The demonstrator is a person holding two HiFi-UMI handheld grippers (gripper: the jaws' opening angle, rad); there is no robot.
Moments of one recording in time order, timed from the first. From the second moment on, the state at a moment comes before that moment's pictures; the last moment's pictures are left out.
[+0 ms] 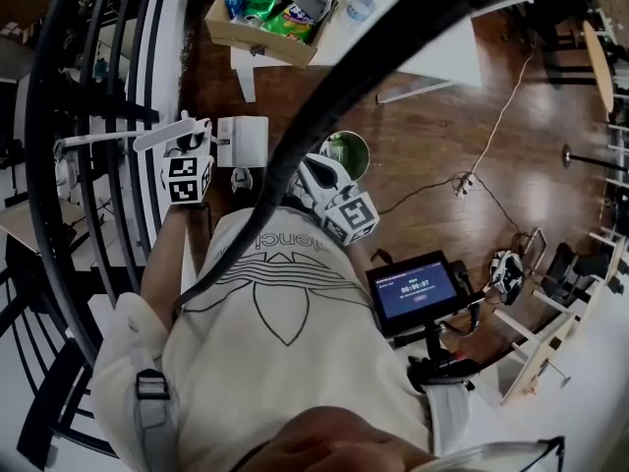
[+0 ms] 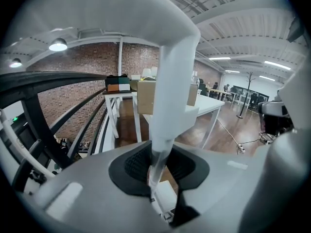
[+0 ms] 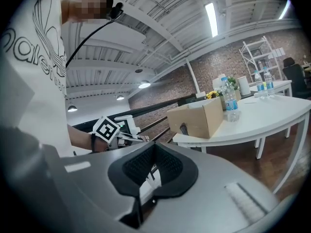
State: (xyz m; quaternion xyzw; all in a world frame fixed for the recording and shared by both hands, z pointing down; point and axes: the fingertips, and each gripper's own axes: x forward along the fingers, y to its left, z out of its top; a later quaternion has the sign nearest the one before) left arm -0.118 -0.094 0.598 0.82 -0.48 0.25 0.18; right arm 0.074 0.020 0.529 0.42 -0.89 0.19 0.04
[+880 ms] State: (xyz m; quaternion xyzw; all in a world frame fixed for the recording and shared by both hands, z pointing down) left arm -0.156 -0.173 0.679 0.80 -0.51 0.26 0.18; right arm 0.071 0.086 0.562 0.41 -0.86 0.28 0.12
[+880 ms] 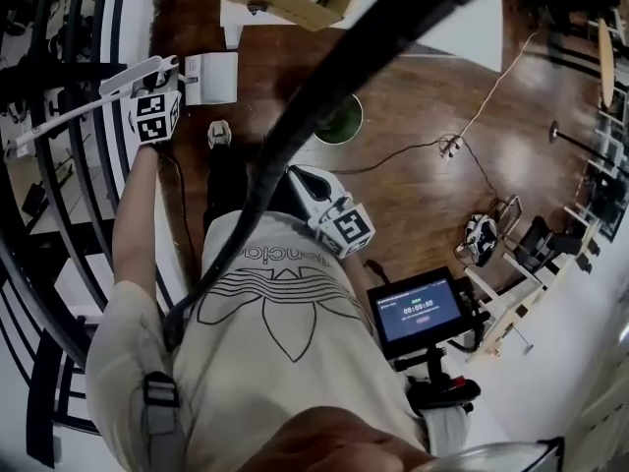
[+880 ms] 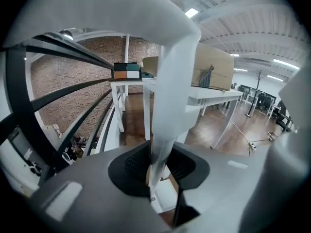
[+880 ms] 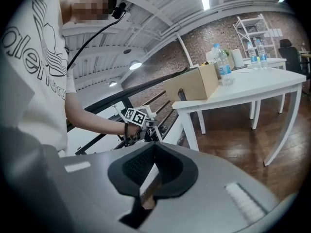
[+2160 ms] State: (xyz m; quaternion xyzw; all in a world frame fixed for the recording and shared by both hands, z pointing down) left arm 0.015 -0.029 0.506 0.93 -0.35 0.06 0.14; right arm 0.071 -0.003 0.494 0.42 -0.90 0.13 0.00
